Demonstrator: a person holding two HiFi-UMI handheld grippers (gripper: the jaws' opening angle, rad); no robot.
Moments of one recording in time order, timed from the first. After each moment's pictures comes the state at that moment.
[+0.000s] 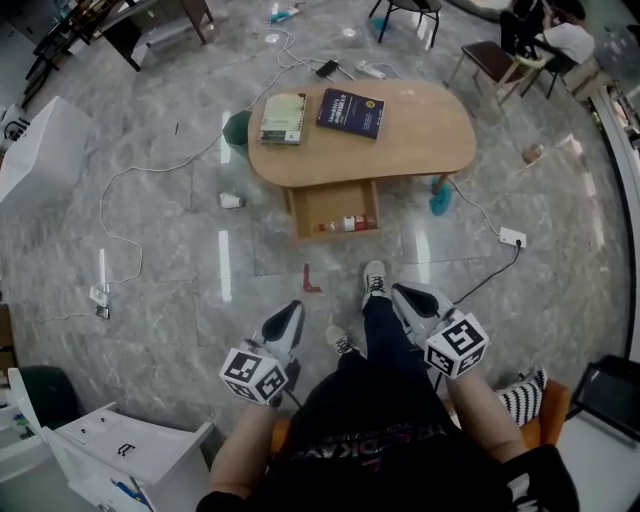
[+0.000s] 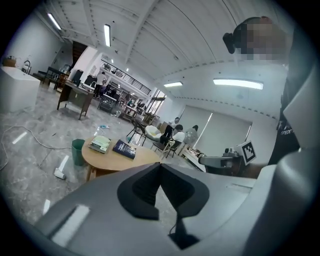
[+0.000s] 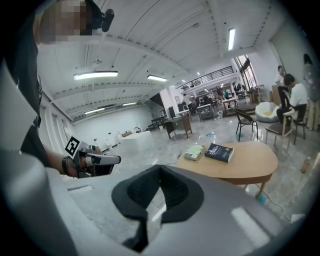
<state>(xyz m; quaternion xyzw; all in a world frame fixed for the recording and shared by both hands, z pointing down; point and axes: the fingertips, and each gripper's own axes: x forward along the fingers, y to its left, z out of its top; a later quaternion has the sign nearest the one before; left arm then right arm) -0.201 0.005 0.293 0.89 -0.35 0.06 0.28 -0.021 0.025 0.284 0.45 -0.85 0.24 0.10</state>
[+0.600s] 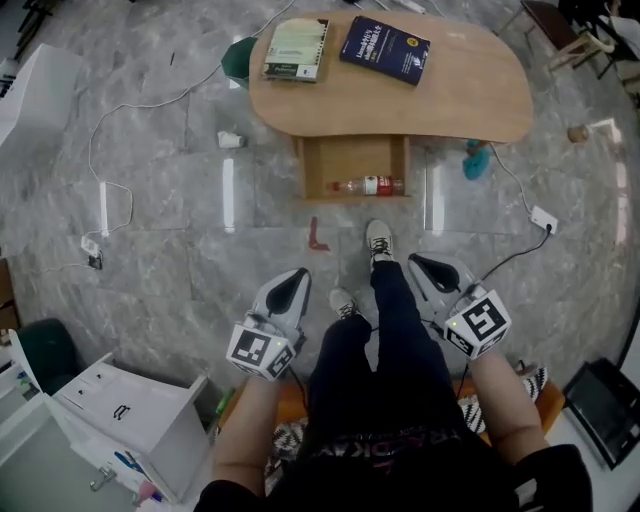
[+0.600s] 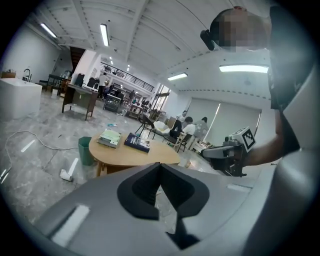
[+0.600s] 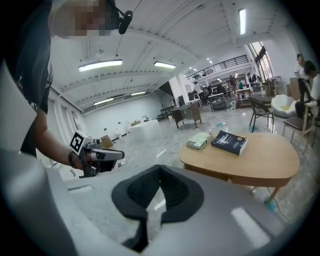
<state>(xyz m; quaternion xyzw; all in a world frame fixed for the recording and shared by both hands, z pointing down) -0.195 -0.089 0.439 0.88 -0.39 0.10 0.25 -0.011 -0.082 0.428 0.38 -0.88 0.24 0.15</state>
